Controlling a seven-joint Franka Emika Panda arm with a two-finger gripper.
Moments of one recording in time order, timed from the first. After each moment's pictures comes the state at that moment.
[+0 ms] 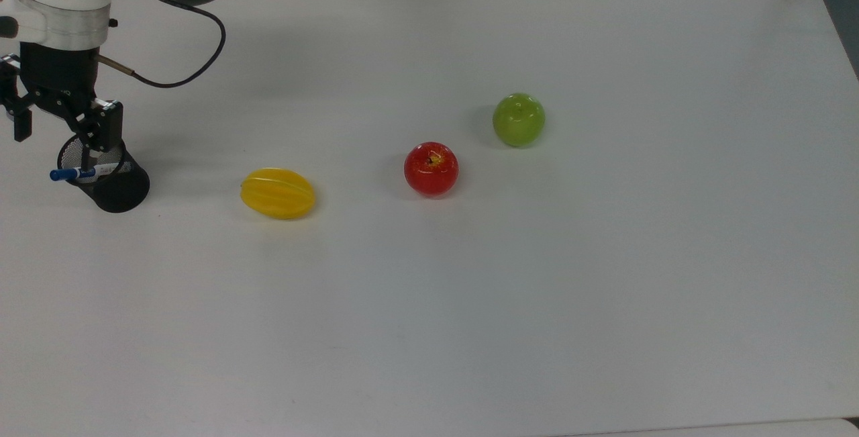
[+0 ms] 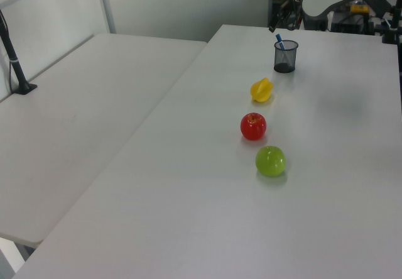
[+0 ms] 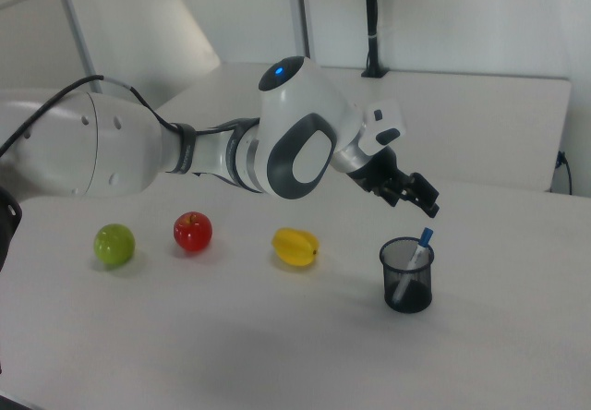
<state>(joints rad) -0.25 0.44 -0.14 -1.61 -0.21 2.62 0.03</state>
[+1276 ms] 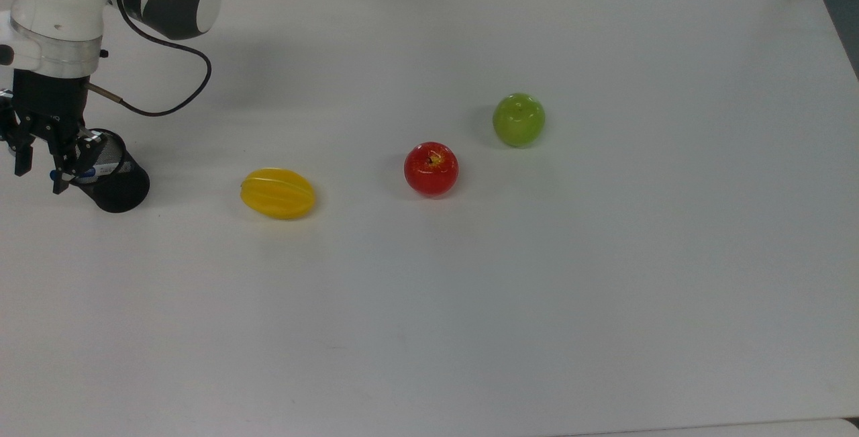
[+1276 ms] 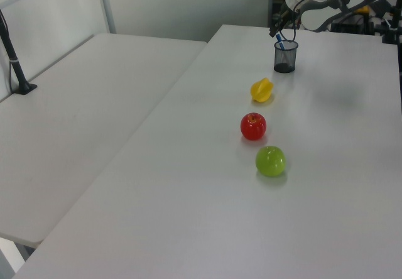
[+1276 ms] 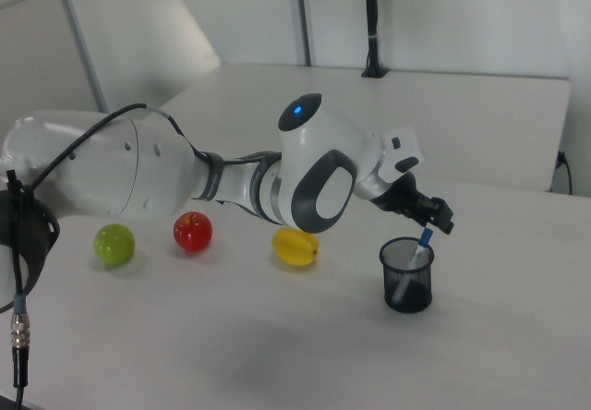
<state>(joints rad) -0.30 0.54 -0.13 -1.58 -0.22 2.78 0.03</state>
